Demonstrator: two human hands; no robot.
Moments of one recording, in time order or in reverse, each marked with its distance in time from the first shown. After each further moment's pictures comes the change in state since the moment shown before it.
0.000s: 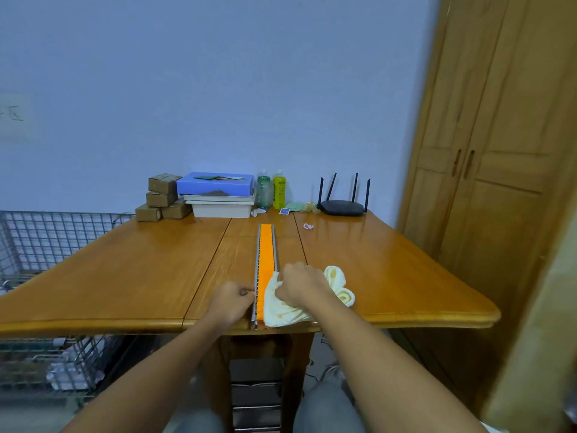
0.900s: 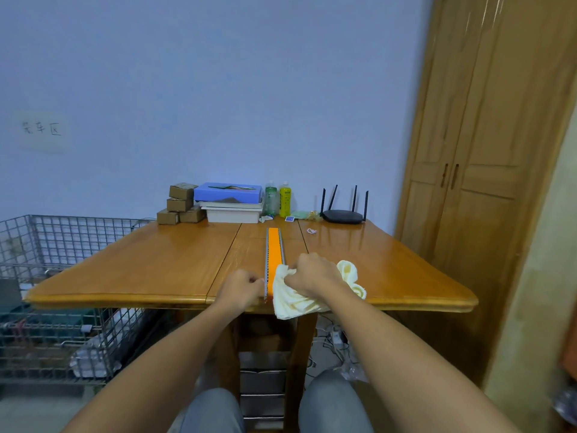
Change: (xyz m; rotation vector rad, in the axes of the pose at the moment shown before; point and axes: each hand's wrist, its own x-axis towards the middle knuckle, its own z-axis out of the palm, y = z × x) left_hand -0.081 0.027 -0.027 0.025 0.100 -0.001; right_hand -0.092 -0.017 -0.034 0.092 0.131 0.014
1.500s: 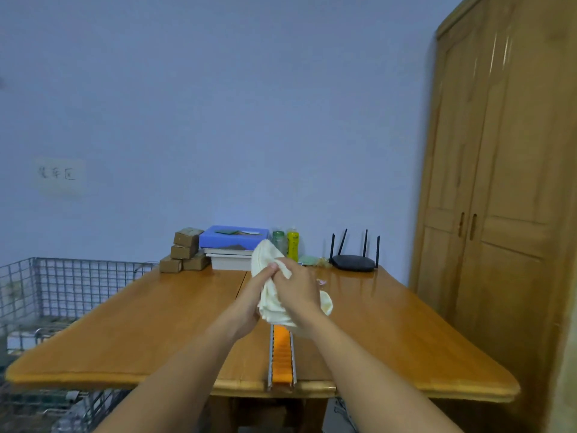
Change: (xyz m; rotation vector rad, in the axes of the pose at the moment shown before) left_hand 0.082 0.079 -0.063 -1.151 -0.258 -0.050; right_hand 0.101 -0.057 -0.035 0.811 0.350 -0.007
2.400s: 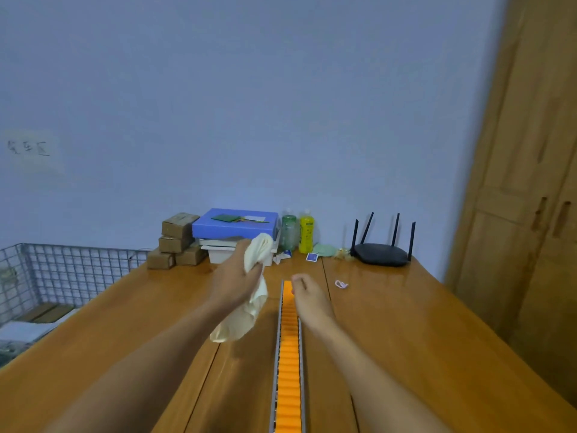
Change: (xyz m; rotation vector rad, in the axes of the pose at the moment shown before) left_hand 0.194 0.011 -0.080 1.135 0.411 0.387; right_hand 0.155 0.127 0.053 -0.010 -0.197 0.229
